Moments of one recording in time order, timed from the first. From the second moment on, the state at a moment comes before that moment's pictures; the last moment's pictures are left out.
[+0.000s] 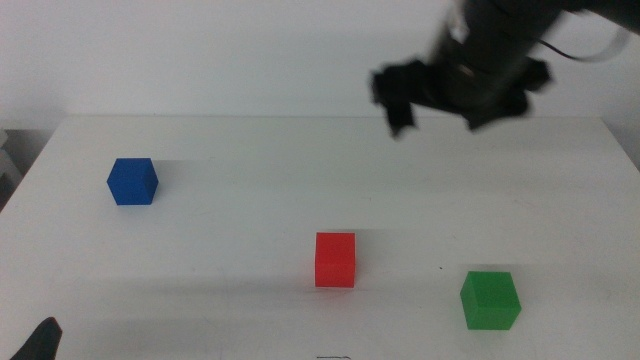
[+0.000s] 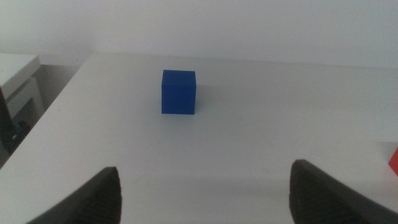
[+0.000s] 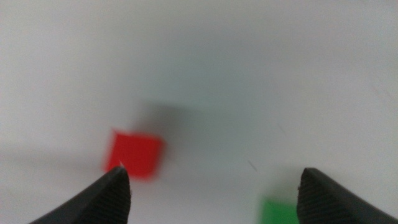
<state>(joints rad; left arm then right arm) -0.06 -0.01 0.03 0.02 0.24 -0.11 0.68 1.69 -1.74 -0.25 1.23 0.57</state>
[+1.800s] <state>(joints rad) -0.06 -0.01 0.03 0.02 0.24 -0.11 0.52 1.69 -1.25 -0.10 1.01 0.58</state>
